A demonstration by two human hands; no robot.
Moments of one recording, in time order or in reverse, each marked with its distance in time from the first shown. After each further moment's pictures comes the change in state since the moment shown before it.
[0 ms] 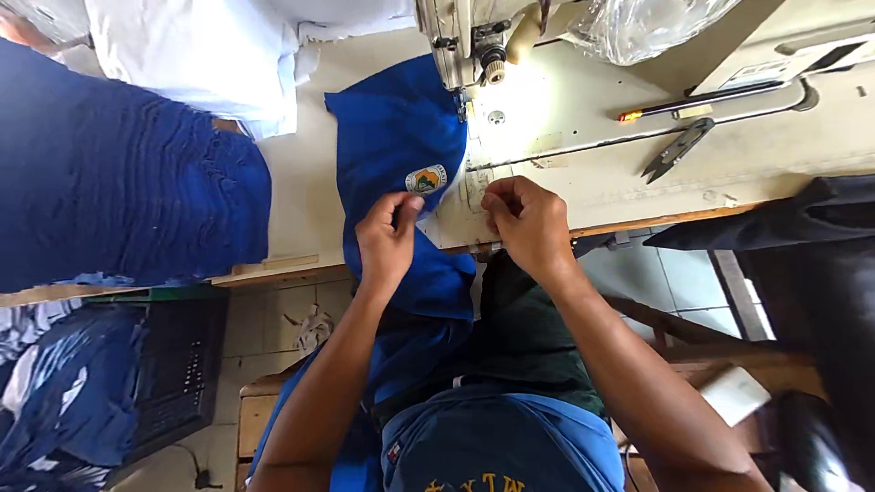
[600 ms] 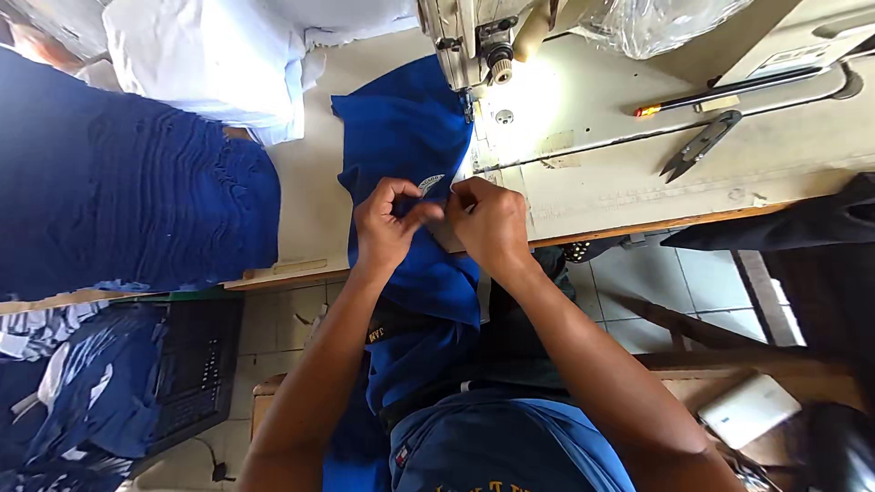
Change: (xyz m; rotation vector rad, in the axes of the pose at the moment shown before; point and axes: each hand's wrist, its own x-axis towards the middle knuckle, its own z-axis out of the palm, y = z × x) left_hand 0.030 -0.022 -0.003 -0.176 0.003 0.312; right_hand 0.016 -0.020 0.052 -0.169 0.052 -0.071
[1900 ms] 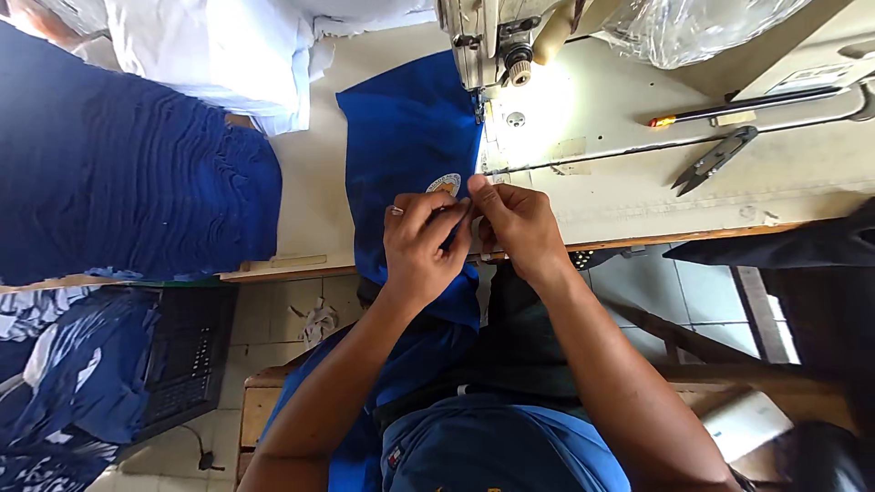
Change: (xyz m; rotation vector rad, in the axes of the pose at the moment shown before) left_hand -0.016 0.048 0.030 0.341 0.112 0.179; right_hand 0.001 0.008 -0.031 0.601 -0.240 0.285
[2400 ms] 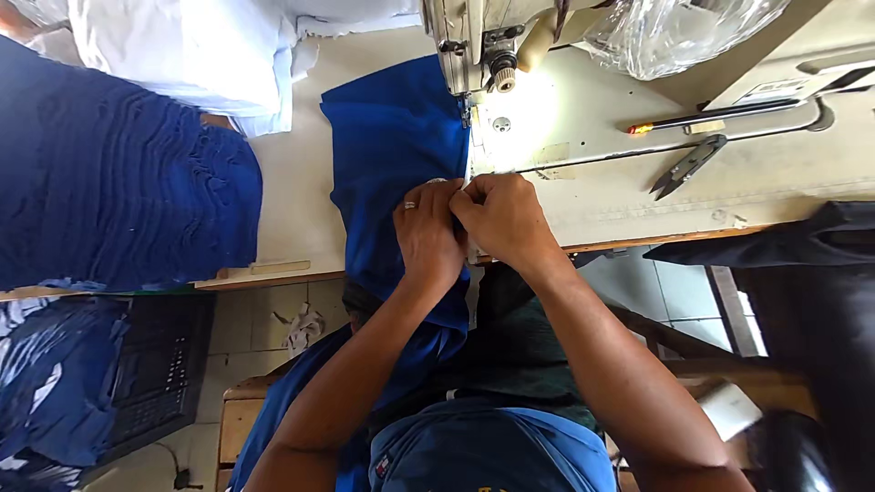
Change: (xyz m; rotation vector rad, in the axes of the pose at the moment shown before) left_hand 0.008 0.014 0.036 0.219 -0.197 -0.254; right_hand 0.013 -0.032 -0.001 -0.628 -0.011 0.002
